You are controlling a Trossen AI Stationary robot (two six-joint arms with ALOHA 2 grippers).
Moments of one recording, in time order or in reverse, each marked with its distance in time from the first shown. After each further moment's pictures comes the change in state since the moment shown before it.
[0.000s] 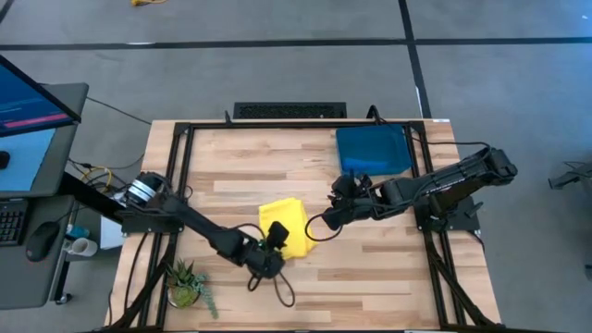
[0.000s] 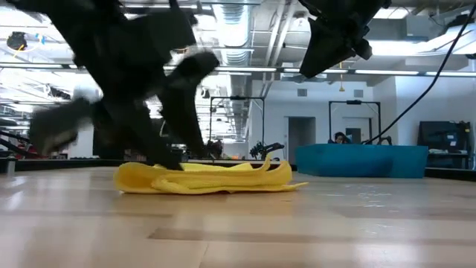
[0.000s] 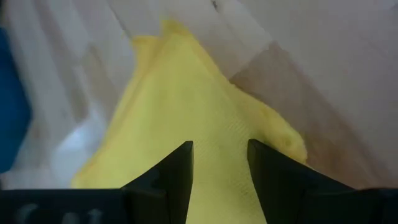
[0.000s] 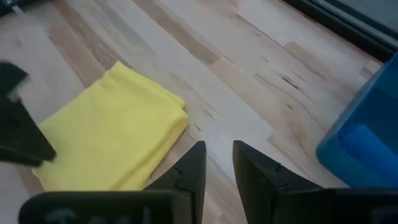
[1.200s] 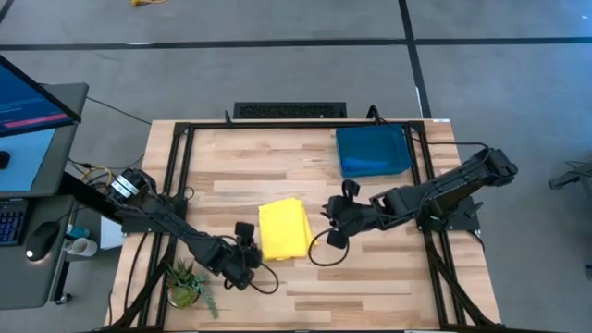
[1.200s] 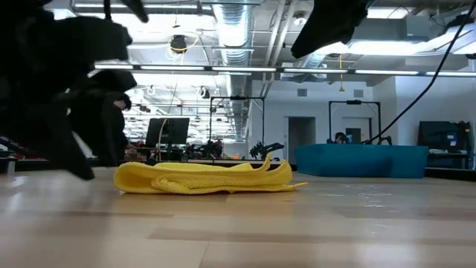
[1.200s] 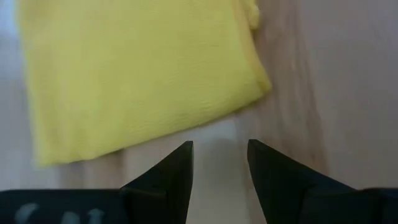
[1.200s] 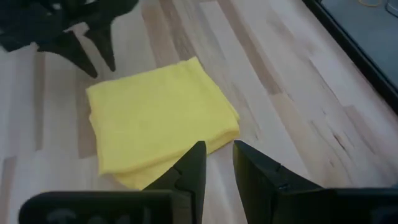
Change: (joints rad) left arm -0.156 -0.133 -0.122 -0.264 -0.031 -0.731; right arm 0.089 0.001 -0.014 0.176 -0.058 -0.409
